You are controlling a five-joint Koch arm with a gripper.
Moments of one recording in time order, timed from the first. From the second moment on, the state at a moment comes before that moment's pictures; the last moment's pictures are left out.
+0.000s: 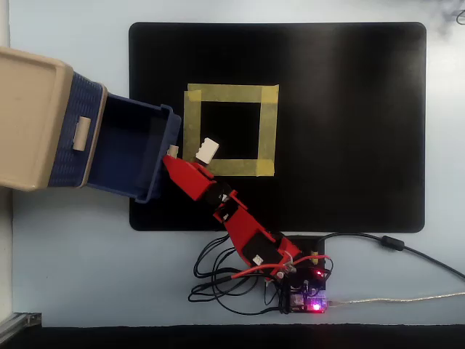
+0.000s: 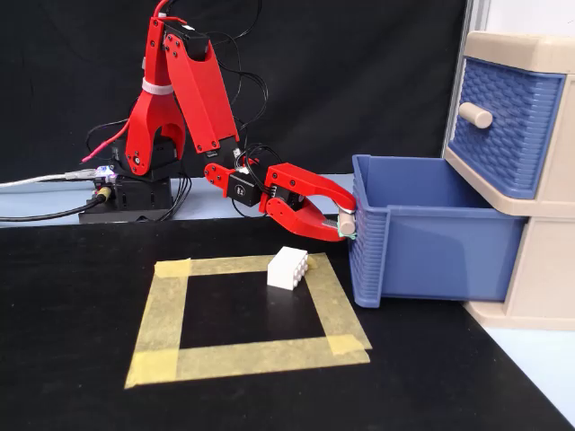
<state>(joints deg) -49.9 73.1 140.6 -54.1 -168.3</state>
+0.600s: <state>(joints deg) -42.0 101.5 86.0 70.4 -163.7</state>
